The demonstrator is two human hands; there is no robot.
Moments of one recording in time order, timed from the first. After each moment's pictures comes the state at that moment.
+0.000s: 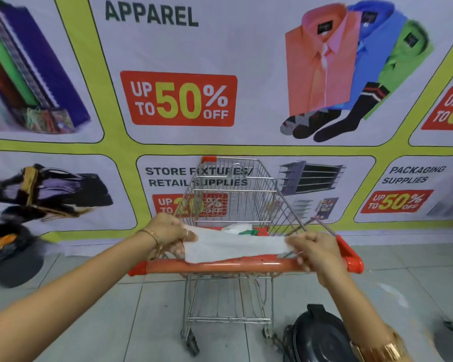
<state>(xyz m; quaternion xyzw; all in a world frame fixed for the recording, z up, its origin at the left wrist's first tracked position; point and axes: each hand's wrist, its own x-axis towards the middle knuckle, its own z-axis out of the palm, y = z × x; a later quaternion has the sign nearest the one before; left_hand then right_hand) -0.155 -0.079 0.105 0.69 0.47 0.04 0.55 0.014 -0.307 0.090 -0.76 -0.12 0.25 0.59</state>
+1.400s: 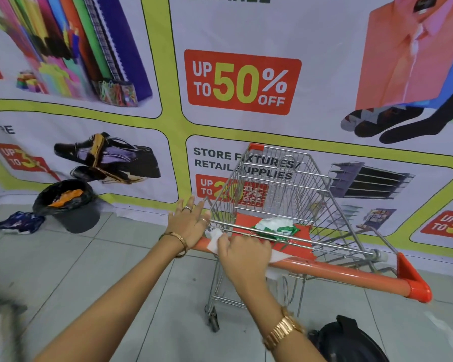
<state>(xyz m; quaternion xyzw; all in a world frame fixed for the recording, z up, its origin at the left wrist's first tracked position) -0.196 -0.059 0.041 0.85 0.47 0.02 0.21 -0.123 -0.176 0.029 -0.89 -0.41 -0.09 0.16</state>
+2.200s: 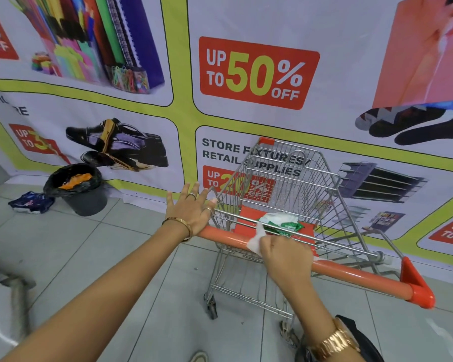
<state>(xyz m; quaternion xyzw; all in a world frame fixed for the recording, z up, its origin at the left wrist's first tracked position) -0.198 -0.055 0.045 0.86 0.49 -0.02 0.12 -0.071 -0.224 0.041 -0.85 -0.52 -0.06 0.00</state>
